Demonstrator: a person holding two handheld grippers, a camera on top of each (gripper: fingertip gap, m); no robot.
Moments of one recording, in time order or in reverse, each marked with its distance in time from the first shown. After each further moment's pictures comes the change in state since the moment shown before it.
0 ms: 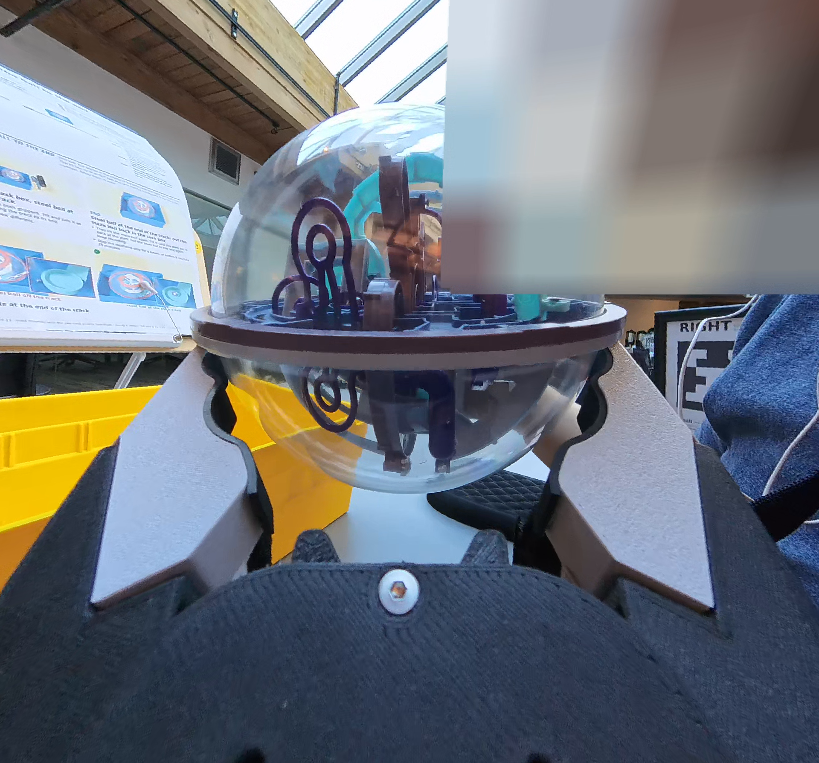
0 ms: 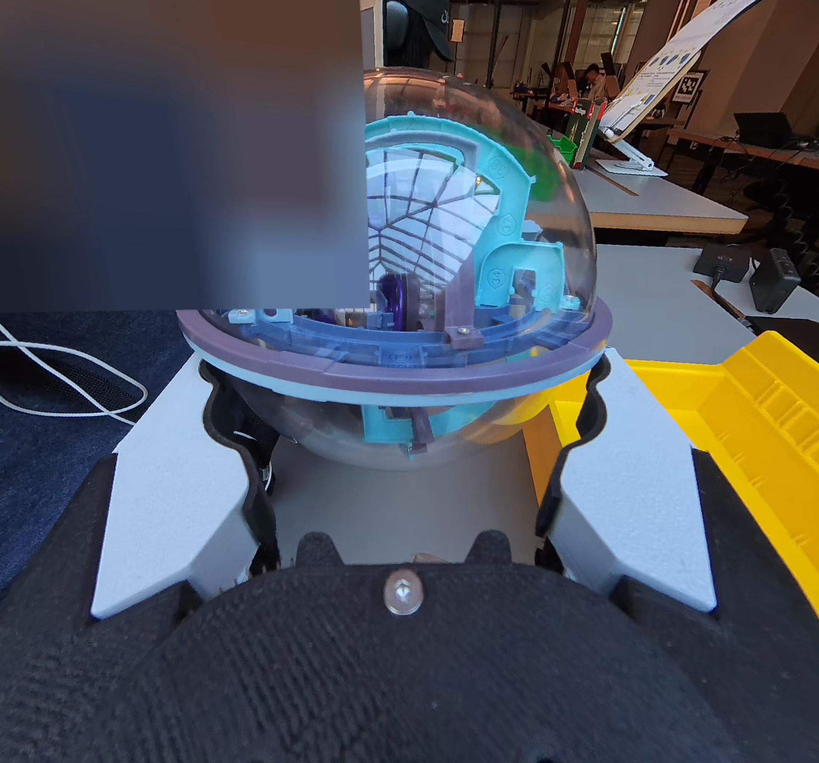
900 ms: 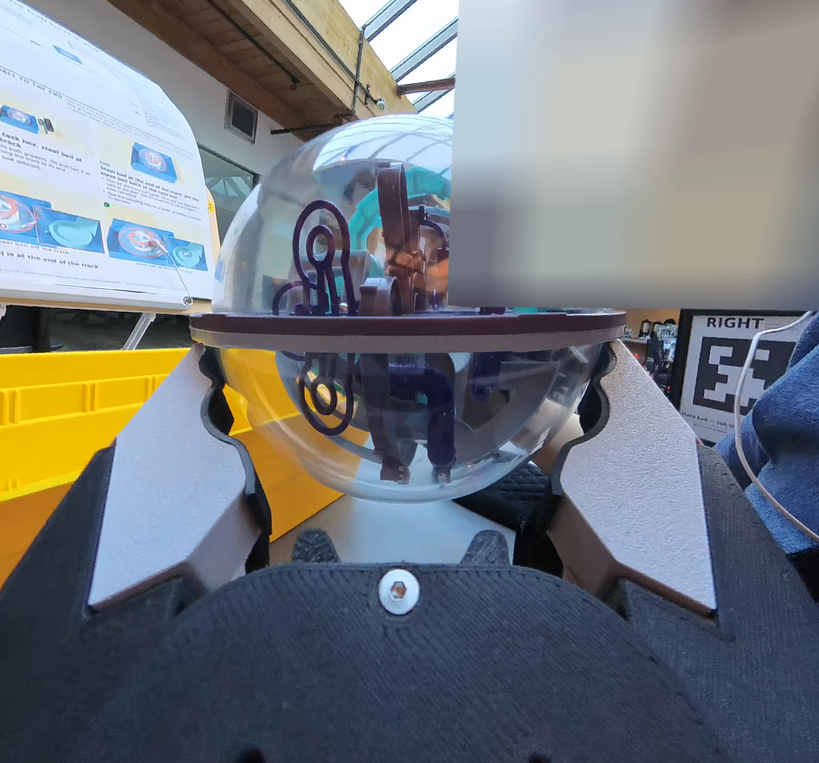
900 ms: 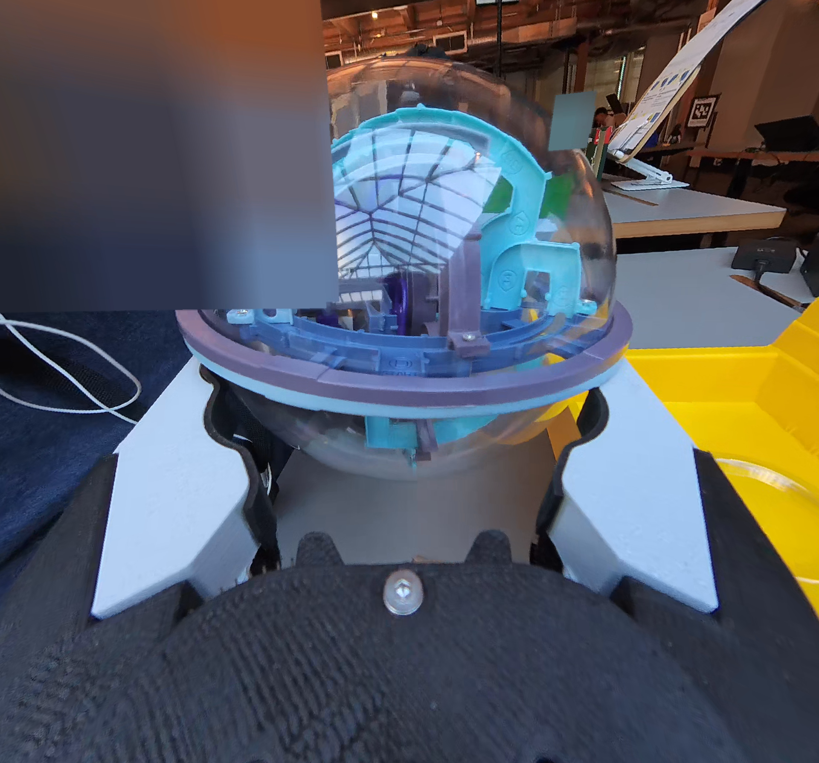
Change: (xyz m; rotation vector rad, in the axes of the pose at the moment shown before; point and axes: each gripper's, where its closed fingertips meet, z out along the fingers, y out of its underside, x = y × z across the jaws) left arm -0.012 0.016 0.010 -0.072 -0.058 -0.040; right arm 0.011 0.018 -0.004 0.139 -0.050 0.123
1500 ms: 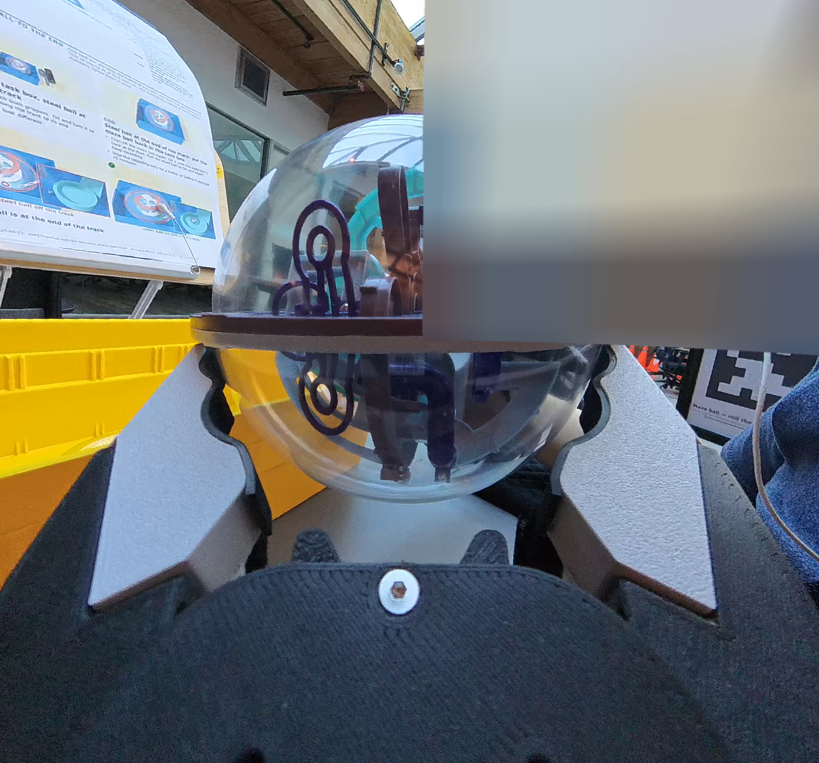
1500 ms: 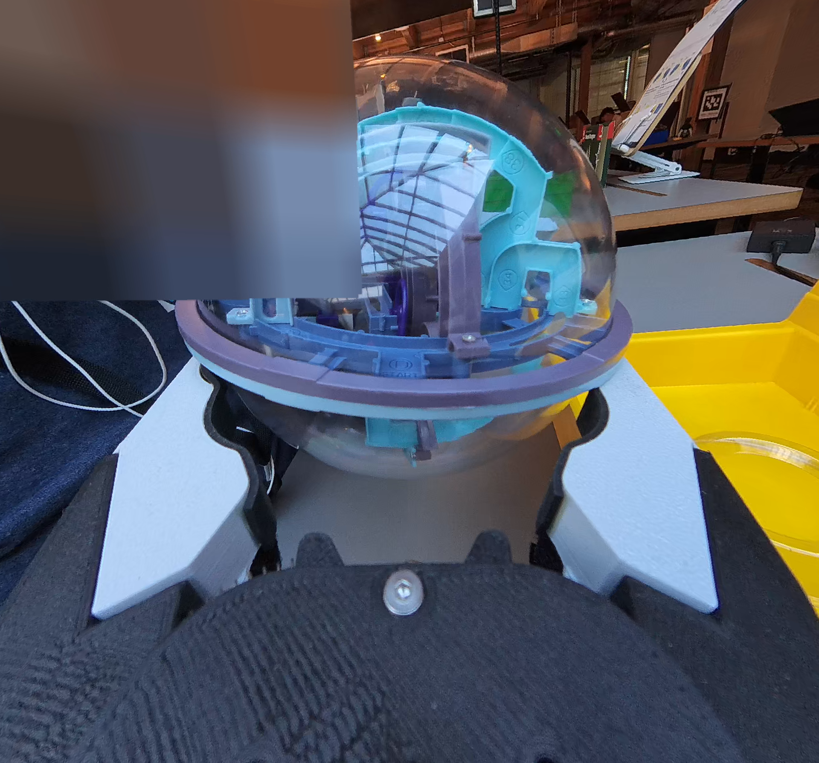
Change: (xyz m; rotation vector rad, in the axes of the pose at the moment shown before) left arm -0.007 0.012 0.005 -0.066 -0.040 -0.028; right arm 0.009 0.008 -0.007 0.031 -0.017 0.063
